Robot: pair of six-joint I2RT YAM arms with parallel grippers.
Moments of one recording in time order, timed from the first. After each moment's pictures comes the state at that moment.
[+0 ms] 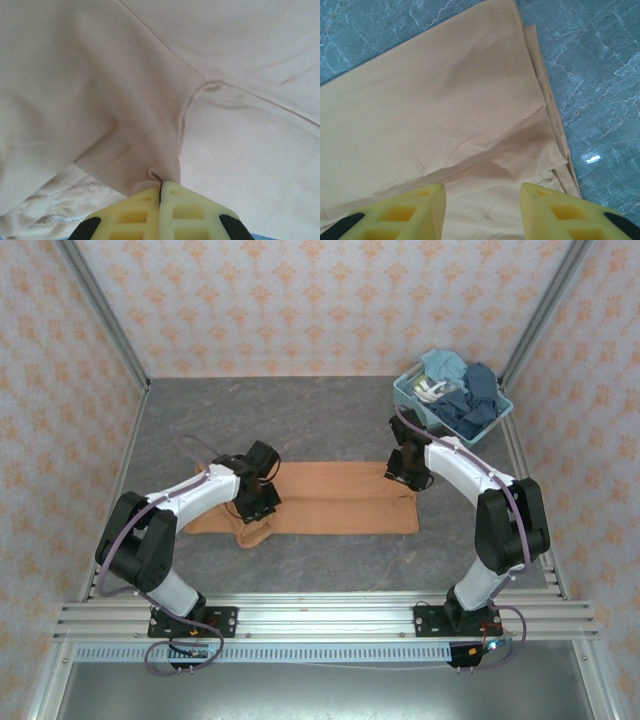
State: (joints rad) left arm -0.43 1.58 0.99 -0.80 0.08 -0.96; right arm 0.33 1.67 1.22 -0.86 0.03 0.75
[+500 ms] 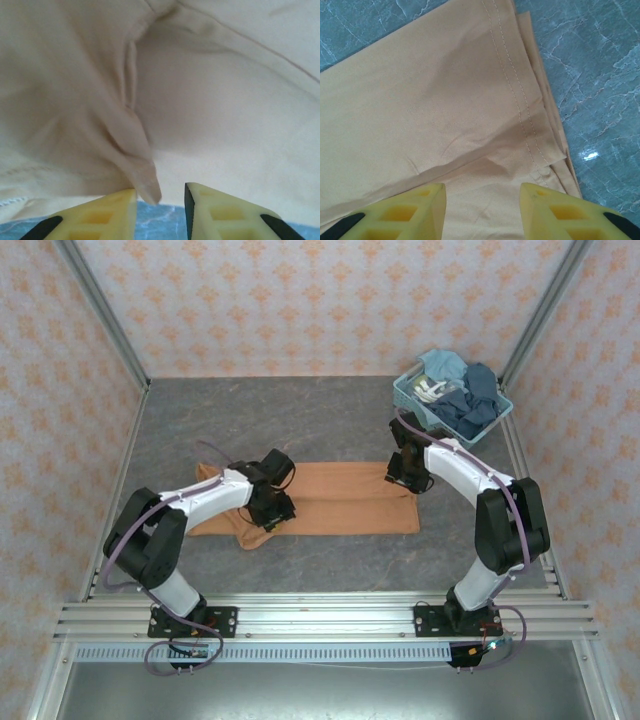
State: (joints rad) left arm -0.52 1.61 0.98 -0.75 0.16 -1.07; right arm 0.33 1.67 1.20 -0.85 0.03 0.75
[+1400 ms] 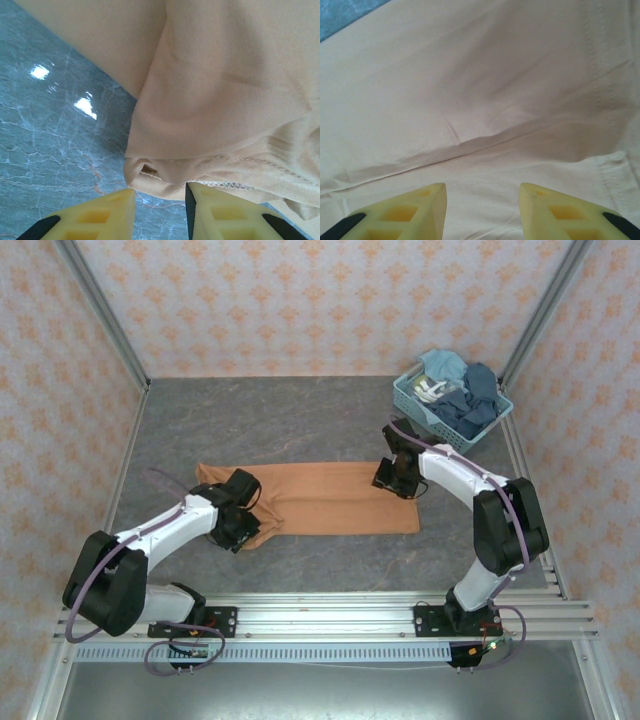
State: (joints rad) left arm -0.40 1.33 0.72 -0.85 0.02 -1.23; right arm 0.38 1.66 1.14 -0.76 -0.13 0.75
